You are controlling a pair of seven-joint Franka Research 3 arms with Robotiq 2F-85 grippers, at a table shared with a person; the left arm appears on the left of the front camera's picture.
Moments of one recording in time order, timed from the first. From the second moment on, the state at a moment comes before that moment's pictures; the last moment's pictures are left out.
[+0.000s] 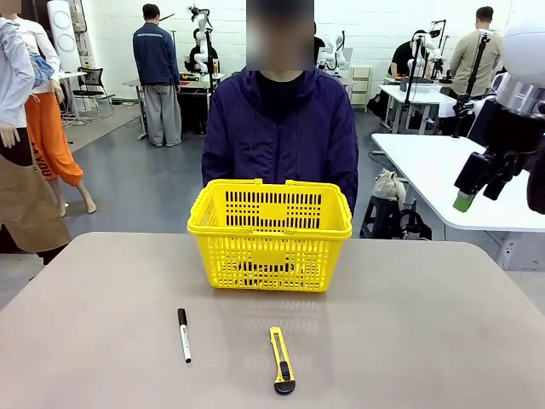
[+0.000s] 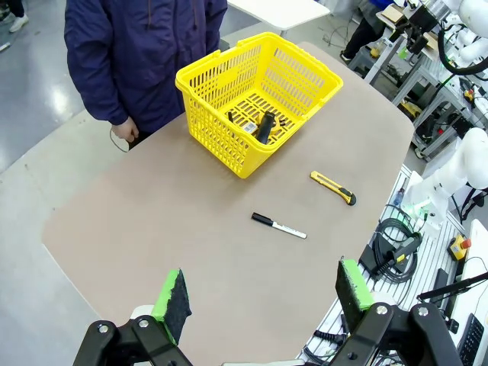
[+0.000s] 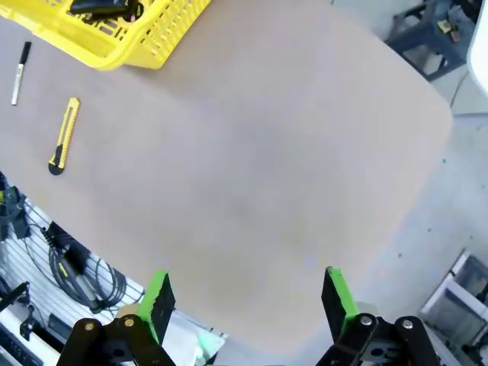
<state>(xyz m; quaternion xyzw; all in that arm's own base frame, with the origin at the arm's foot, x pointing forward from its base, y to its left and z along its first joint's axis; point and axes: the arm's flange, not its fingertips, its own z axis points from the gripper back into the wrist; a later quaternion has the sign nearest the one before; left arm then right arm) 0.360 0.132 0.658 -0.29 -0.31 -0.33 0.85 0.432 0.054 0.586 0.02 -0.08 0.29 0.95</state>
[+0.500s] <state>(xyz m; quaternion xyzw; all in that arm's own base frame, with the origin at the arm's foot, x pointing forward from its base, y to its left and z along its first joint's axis) 0.360 0.132 0.658 -0.29 -0.31 -0.33 0.85 0.431 0.055 0.588 0.02 -0.08 0.29 0.95</state>
